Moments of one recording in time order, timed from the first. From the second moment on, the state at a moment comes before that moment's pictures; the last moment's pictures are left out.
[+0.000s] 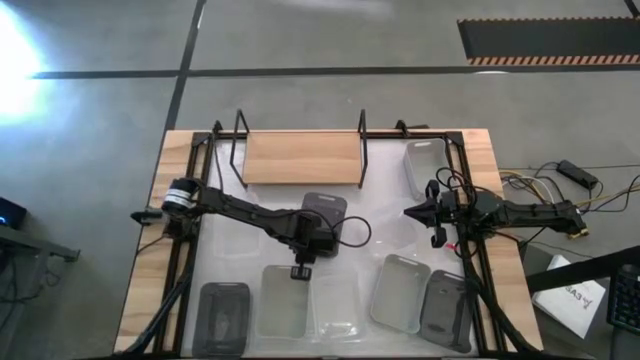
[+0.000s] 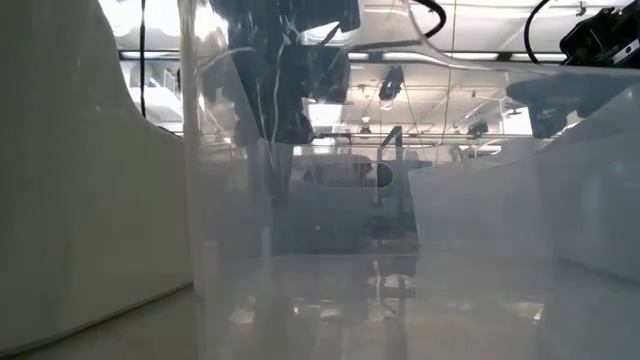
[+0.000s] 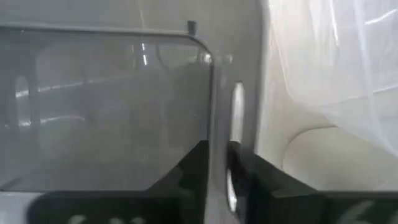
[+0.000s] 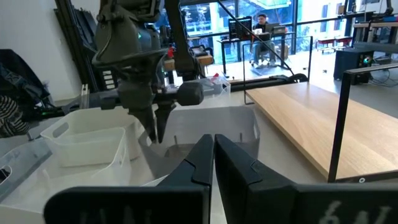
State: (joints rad) left arm -0.19 1.94 1.47 -0.82 0.01 -0.02; right arm 0.01 0.05 0.02 0.00 0.03 0.12
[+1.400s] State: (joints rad) left arm 0.22 1.74 1.43 -0.61 -0.33 0.27; right arm 0.01 0.05 0.02 0.00 0.03 0.12
